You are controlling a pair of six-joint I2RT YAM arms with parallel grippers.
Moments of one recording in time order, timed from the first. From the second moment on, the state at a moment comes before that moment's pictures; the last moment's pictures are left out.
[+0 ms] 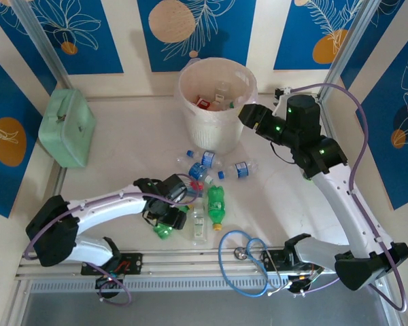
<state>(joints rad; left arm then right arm) -0.91 1.37 0.80 -0.86 0.07 -0.51 0.38 1.13 1.37 -0.60 -0.24 0.78</state>
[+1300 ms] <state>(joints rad) -0.91 1.23 1.31 -0.91 0.06 -0.31 0.57 1.19 1.27 -0.59 -0.42 0.84</state>
